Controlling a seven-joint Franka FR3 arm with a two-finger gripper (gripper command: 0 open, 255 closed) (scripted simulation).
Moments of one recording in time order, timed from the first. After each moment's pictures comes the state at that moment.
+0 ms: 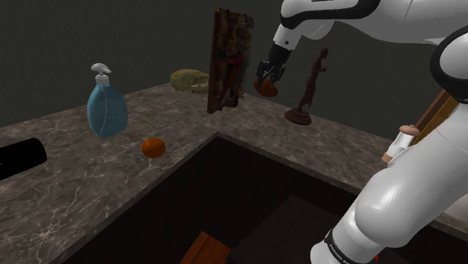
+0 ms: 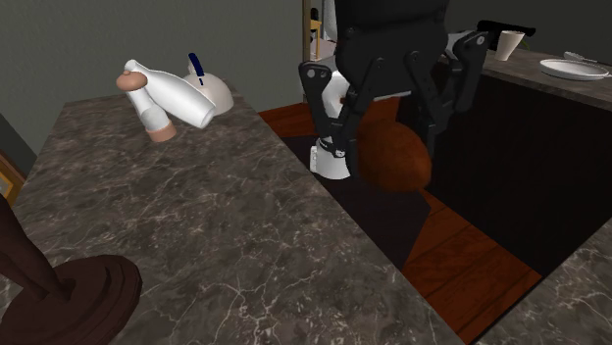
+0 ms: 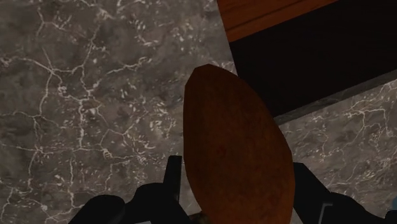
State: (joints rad) arm -0.02 -0.17 -0.25 -1.87 0.14 1.81 -0.22
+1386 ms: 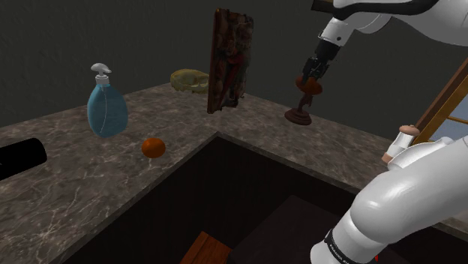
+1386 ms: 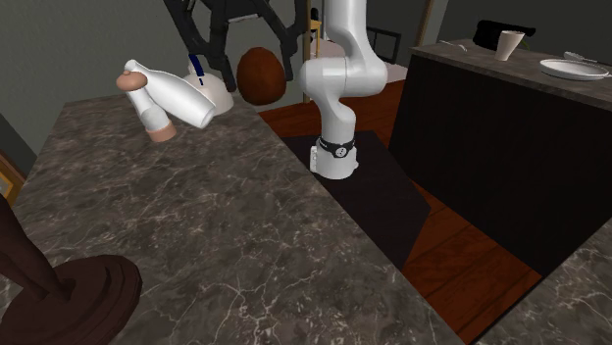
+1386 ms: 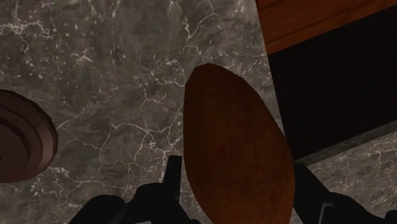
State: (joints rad) arm -0.13 -0.36 -0.40 -1.92 0.06 1.64 -0.44
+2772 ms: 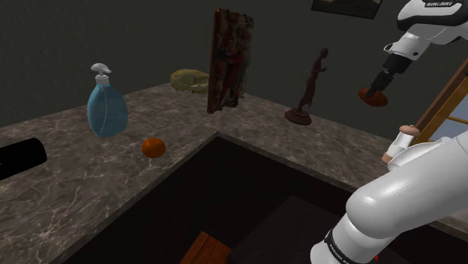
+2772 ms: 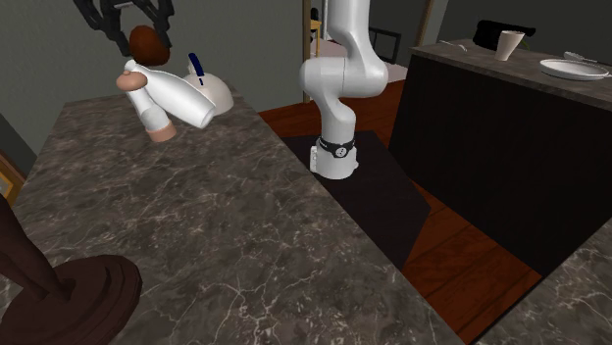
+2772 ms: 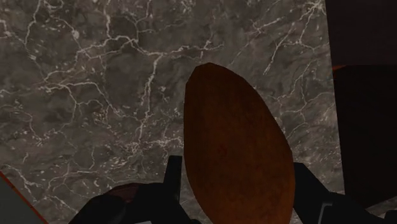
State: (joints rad) arm -0.26 -0.32 -0.80 -1.78 -0.03 1.50 -0.95
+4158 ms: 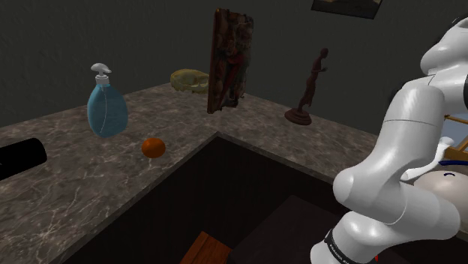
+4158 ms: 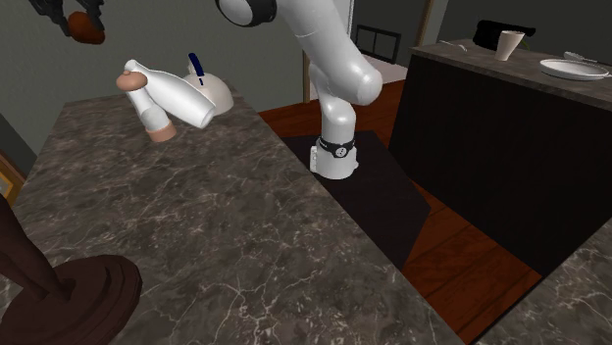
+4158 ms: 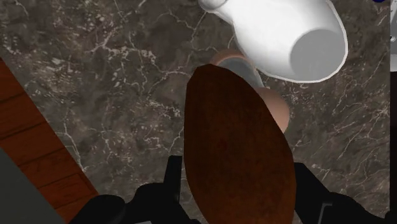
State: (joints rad) arm -1.10 0.62 -1.02 -0.85 0.66 1.08 -1.72
